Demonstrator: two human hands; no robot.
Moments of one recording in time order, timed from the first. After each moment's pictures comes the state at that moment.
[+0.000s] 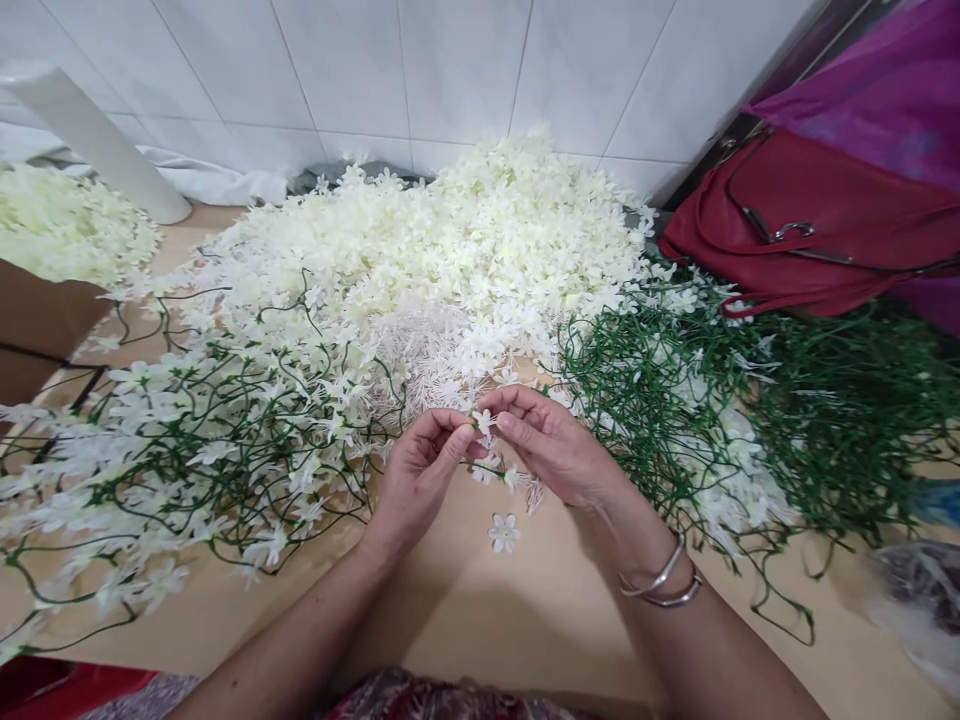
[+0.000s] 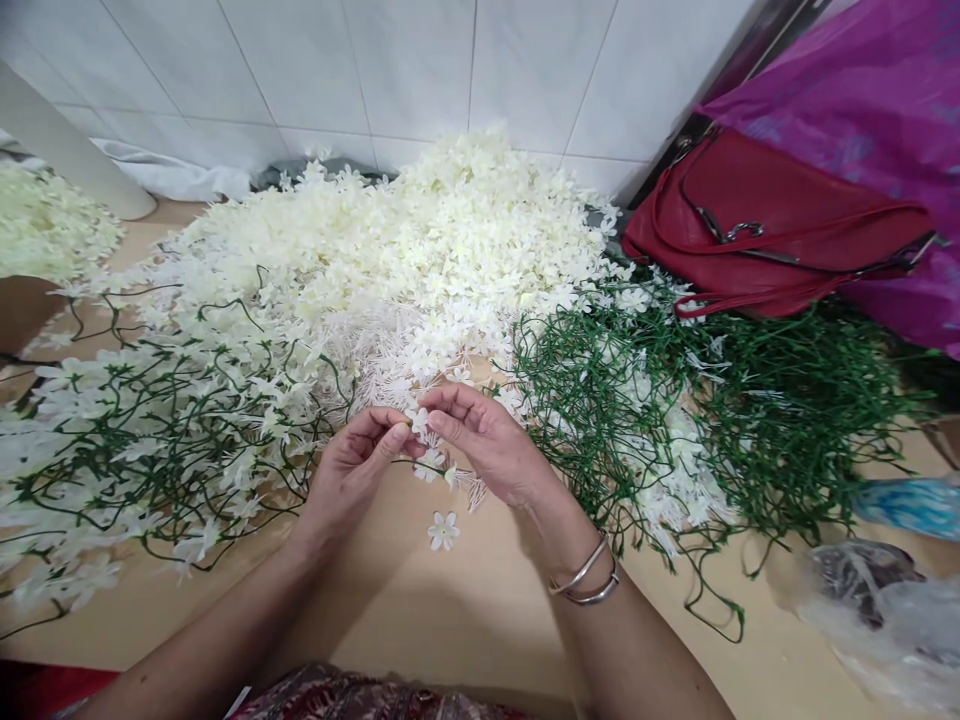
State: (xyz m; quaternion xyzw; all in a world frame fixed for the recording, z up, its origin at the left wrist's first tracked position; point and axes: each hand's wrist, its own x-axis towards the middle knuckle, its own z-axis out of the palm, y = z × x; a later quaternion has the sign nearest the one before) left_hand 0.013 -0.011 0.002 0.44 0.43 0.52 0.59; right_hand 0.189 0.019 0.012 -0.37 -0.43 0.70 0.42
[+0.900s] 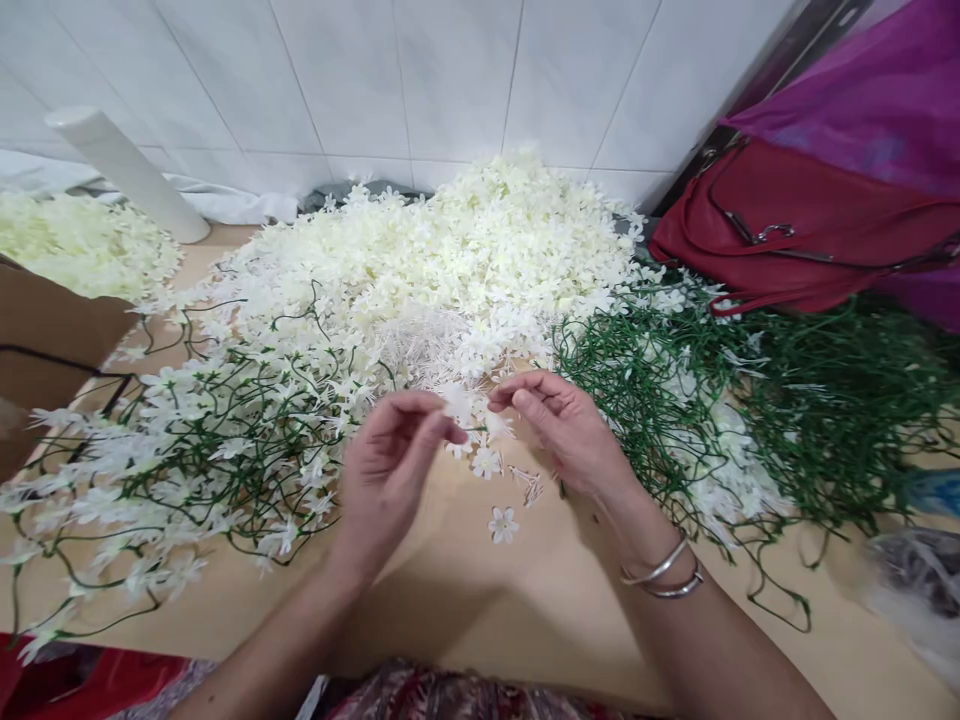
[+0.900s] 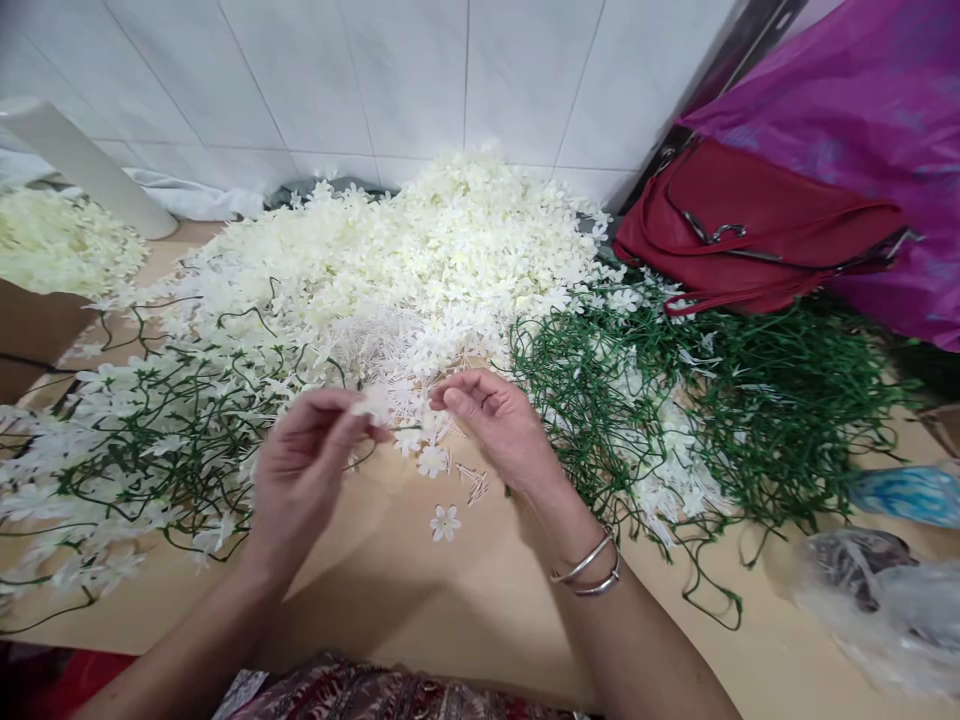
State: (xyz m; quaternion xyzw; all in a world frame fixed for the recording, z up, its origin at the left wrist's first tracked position) left_hand -0.001 -0.022 0.046 0.52 0.44 0.59 0.43; right_hand 0.197 0.020 0.020 -0.41 -0.49 0.59 0.50
